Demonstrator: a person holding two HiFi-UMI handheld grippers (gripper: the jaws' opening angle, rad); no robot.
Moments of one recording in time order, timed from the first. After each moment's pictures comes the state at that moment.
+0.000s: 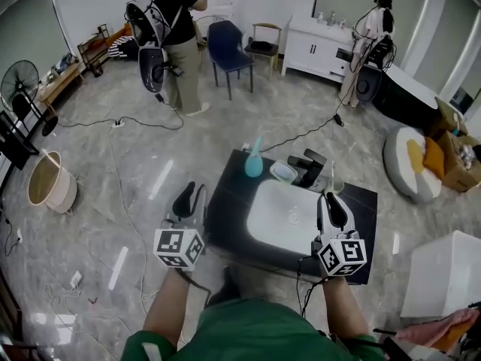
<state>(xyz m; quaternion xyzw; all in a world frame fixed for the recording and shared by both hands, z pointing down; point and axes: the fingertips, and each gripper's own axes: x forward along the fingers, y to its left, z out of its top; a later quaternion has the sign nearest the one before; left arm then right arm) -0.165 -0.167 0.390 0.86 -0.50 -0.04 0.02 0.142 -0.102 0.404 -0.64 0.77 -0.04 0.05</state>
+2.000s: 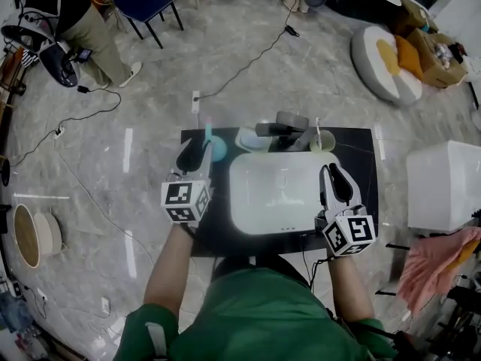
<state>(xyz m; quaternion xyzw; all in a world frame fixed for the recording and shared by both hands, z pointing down) 0.042 -0.462 0.554 0.93 -0.35 0.11 0.09 0.263 -0.260 0.510 -0.74 0.65 -0.14 0.00</state>
